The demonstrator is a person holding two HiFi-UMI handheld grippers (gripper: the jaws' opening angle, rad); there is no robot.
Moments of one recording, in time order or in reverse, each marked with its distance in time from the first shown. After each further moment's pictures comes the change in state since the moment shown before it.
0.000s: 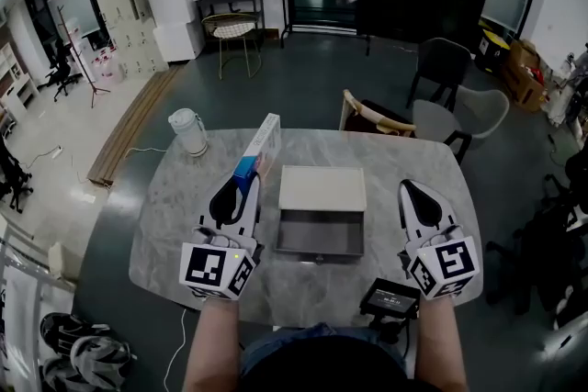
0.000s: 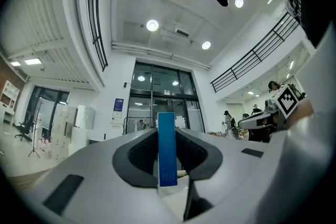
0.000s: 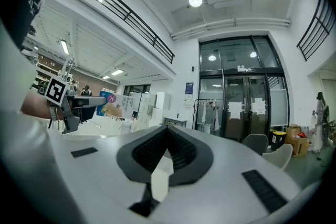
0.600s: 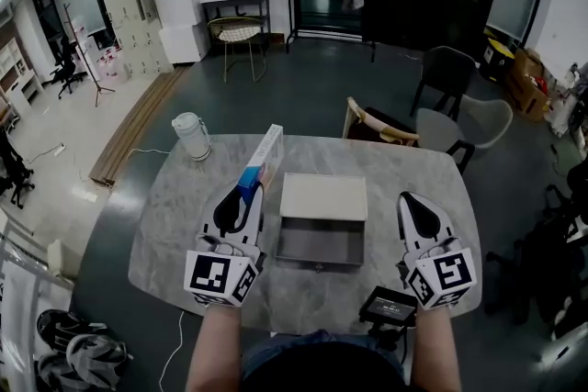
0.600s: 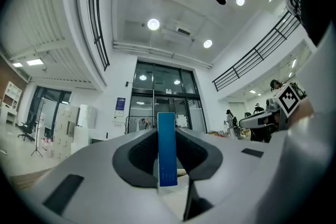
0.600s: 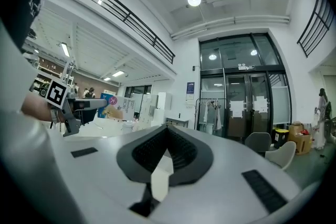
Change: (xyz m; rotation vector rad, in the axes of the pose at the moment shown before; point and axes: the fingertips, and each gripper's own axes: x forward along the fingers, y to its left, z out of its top) left arm 0.003 -0.005 -0.010 0.001 0.014 0.018; right arm 0.001 -0.004 -0.008 0.014 -0.005 0.025
